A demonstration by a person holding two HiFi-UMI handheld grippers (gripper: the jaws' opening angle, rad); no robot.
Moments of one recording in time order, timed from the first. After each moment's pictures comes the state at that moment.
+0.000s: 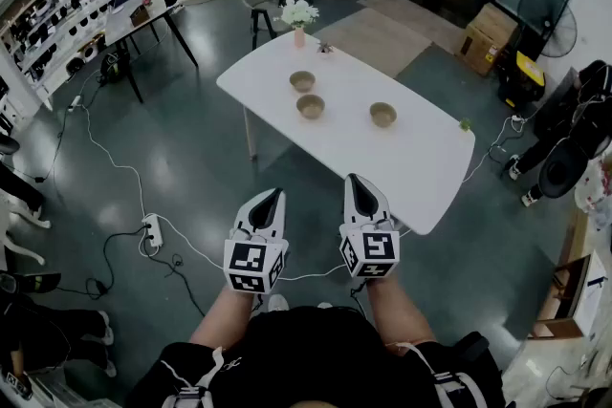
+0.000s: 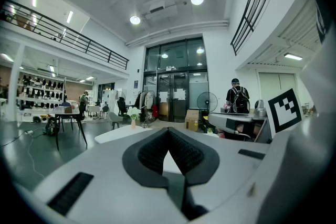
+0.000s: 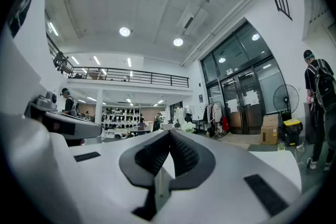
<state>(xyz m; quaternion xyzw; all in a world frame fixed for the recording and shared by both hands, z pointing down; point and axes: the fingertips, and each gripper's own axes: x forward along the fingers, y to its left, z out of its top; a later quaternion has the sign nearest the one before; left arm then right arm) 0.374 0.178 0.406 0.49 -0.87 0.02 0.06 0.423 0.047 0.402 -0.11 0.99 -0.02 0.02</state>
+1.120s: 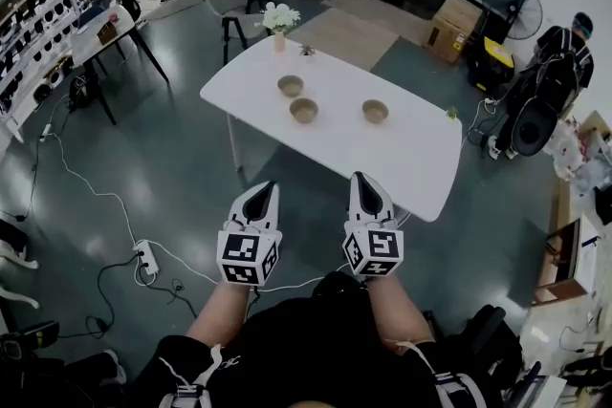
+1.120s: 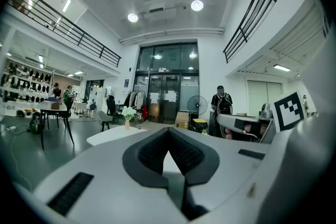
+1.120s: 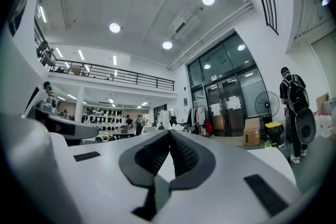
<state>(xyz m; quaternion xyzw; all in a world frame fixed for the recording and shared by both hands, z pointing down) 0.283 0.237 0.416 0.55 -0.83 0.00 0.06 0.377 0.102 0.409 -0.21 0.98 -0.02 0.03</state>
